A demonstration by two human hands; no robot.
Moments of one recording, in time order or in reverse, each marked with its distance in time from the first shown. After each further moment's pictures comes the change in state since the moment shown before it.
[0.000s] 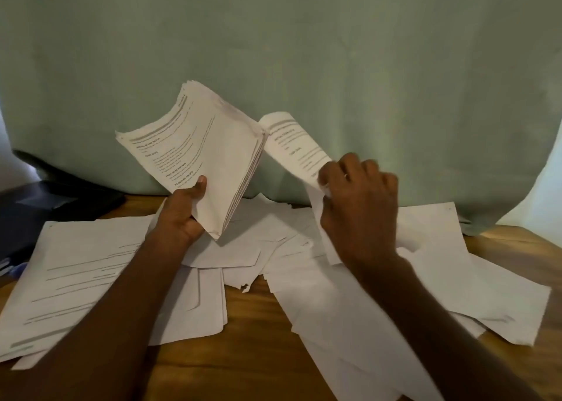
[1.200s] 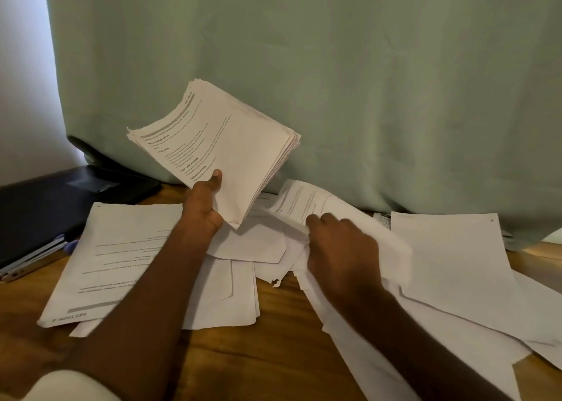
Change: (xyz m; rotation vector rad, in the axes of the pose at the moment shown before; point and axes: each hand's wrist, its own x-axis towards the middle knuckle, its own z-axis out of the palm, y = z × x) left_hand 0.011 0.010 -0.025 -0.016 0.239 0.073; right_hand -0.036 -0.059 0.021 0.073 -0.512 -0.027
